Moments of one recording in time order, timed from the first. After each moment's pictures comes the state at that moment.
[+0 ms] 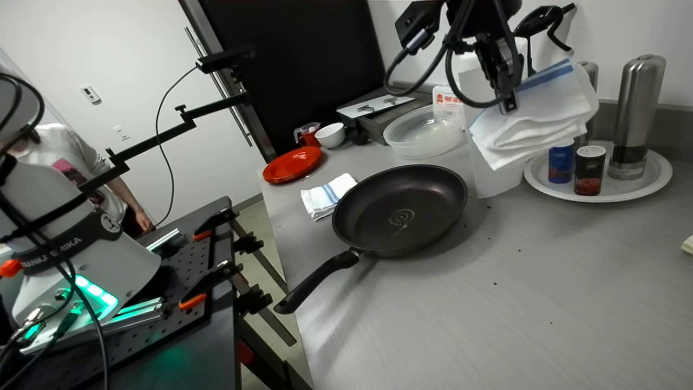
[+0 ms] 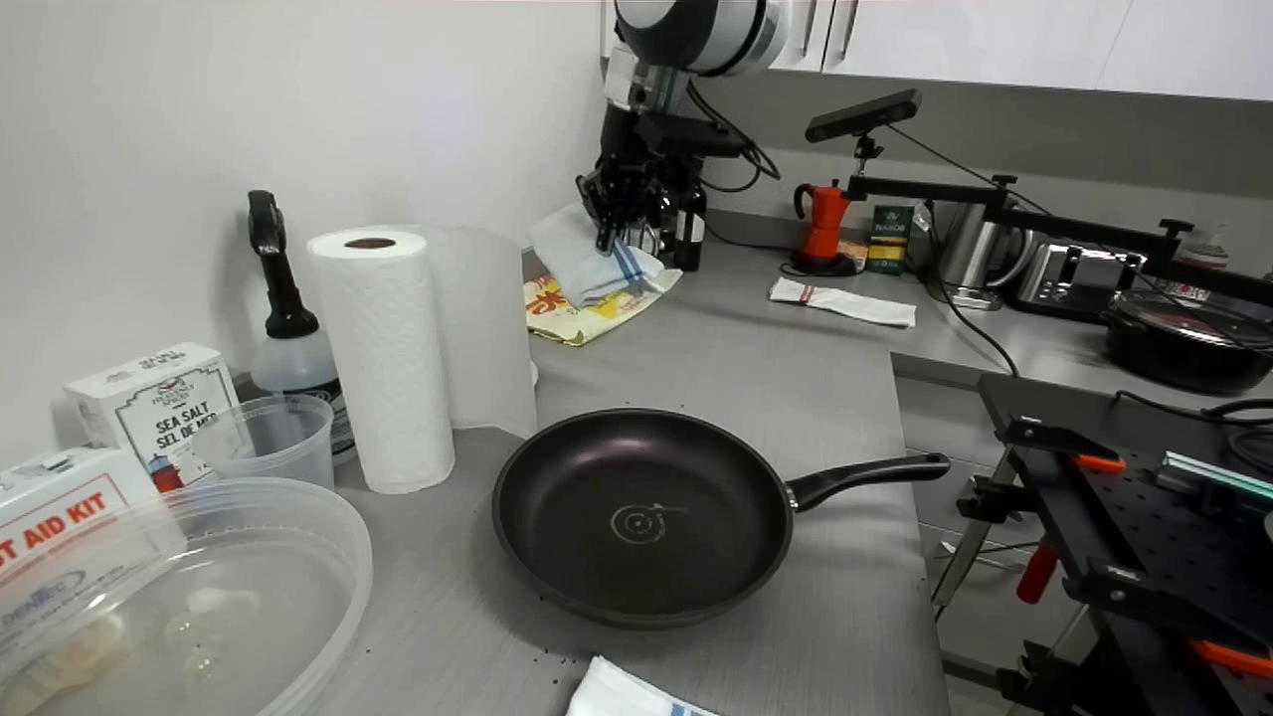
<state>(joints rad) -0.24 0.60 -0.09 -1.77 0.13 2.58 0.09</state>
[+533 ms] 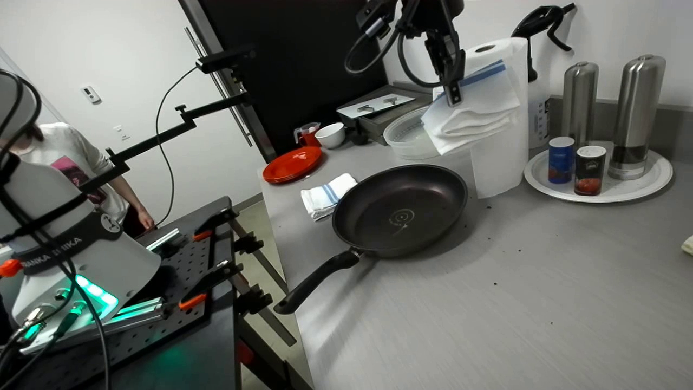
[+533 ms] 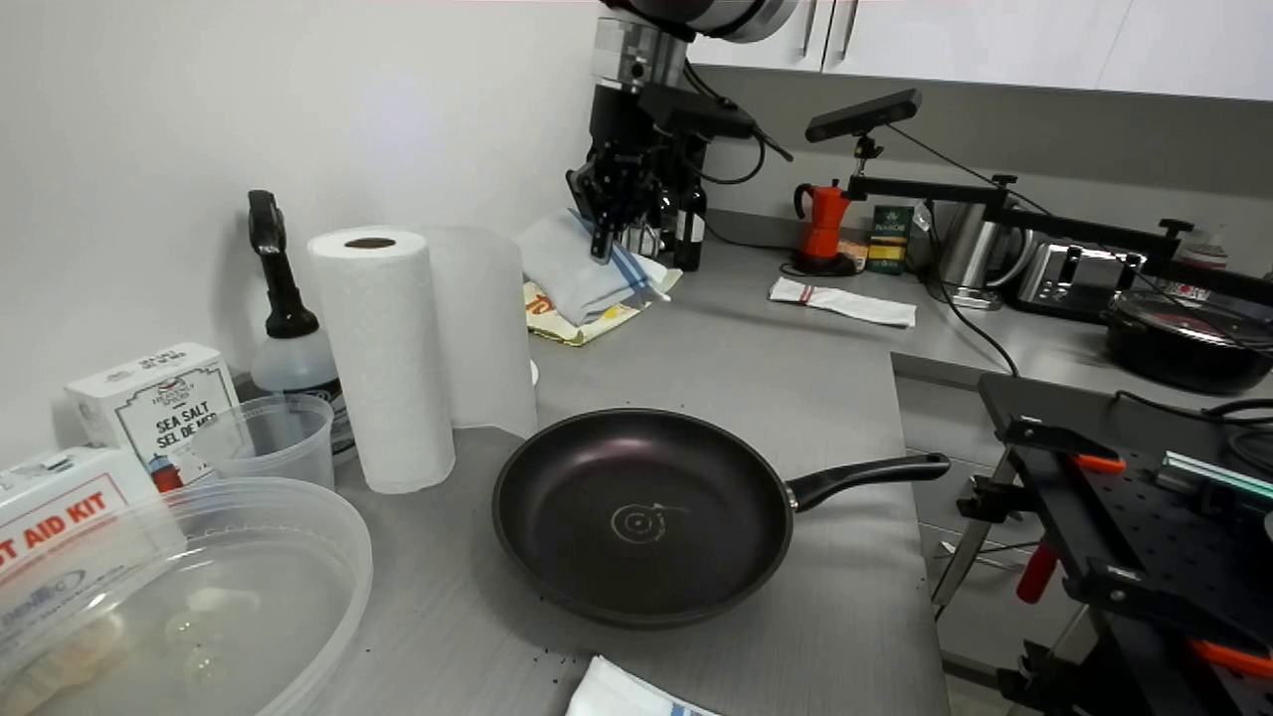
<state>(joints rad) -0.17 0.48 -0.06 -1.90 0.13 2.50 0.08</state>
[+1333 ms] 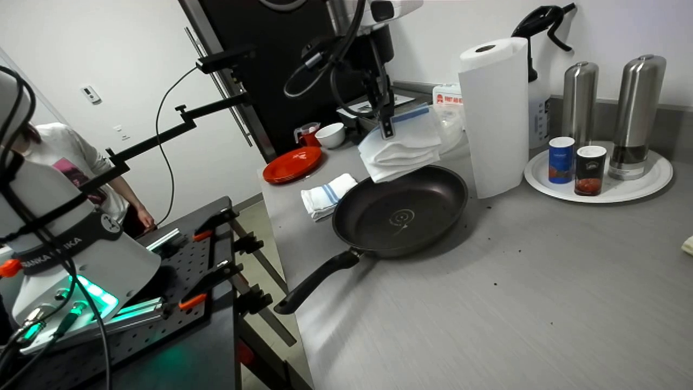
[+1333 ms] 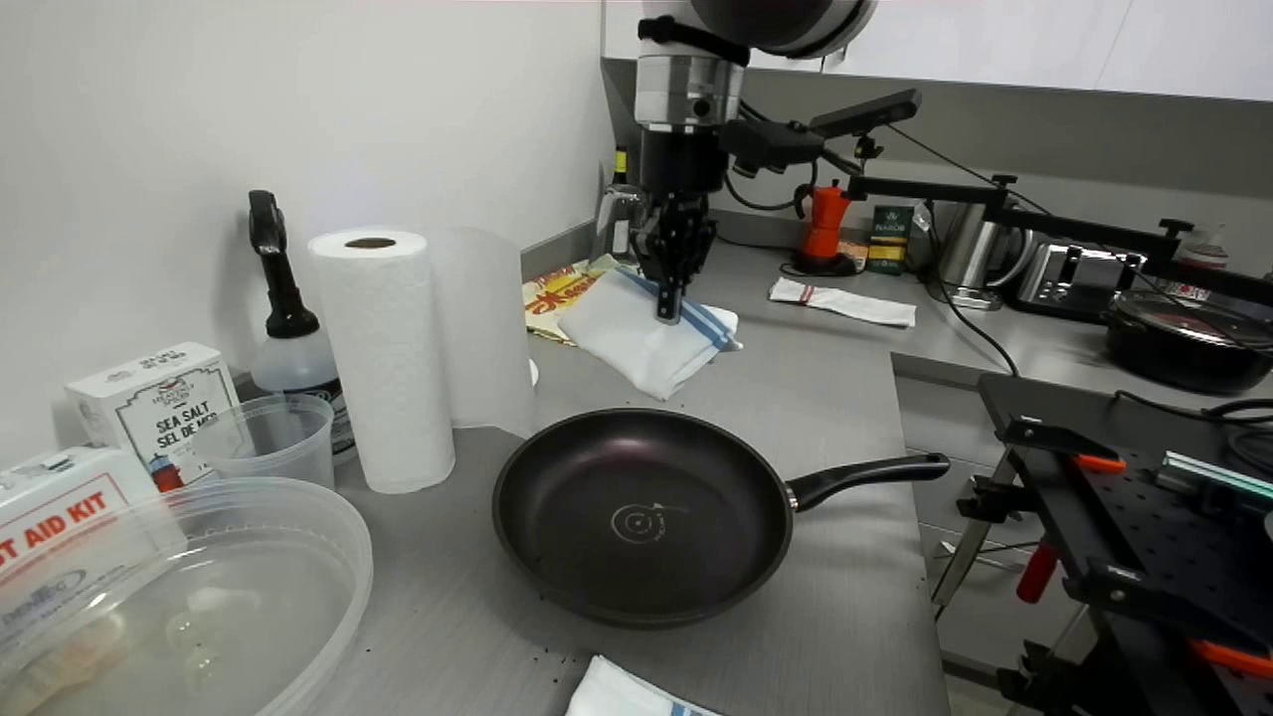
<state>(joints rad) -0.08 0.34 -0.07 -2.17 0.04 2.50 0.08</state>
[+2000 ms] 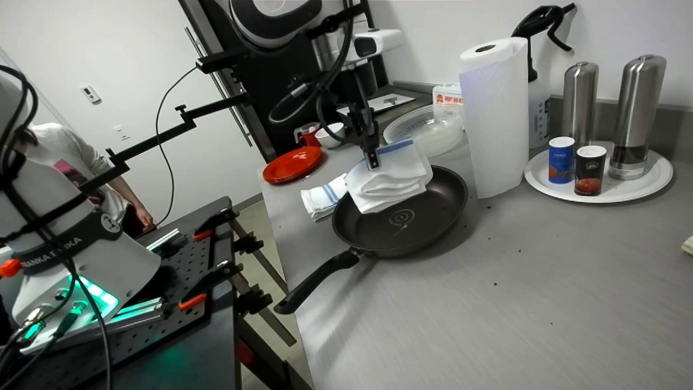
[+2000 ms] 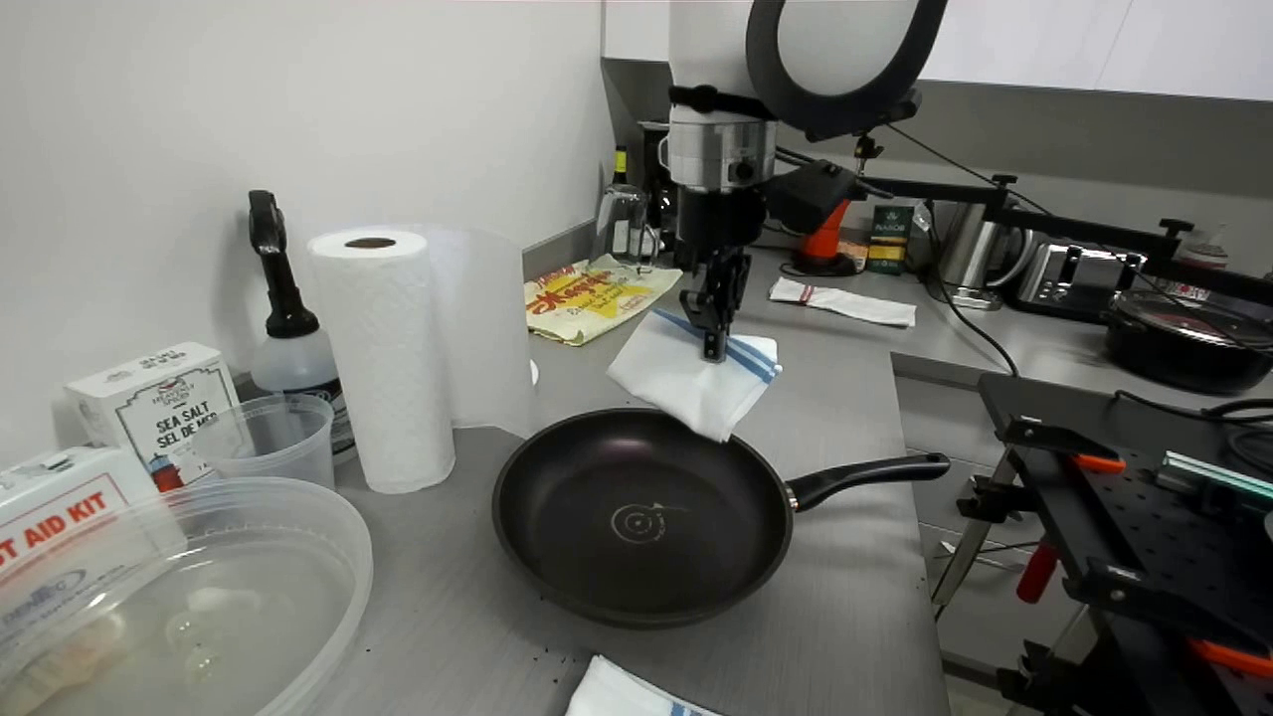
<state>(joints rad) -0.03 0.35 -0.11 -2.29 -0.14 2.58 0.15</state>
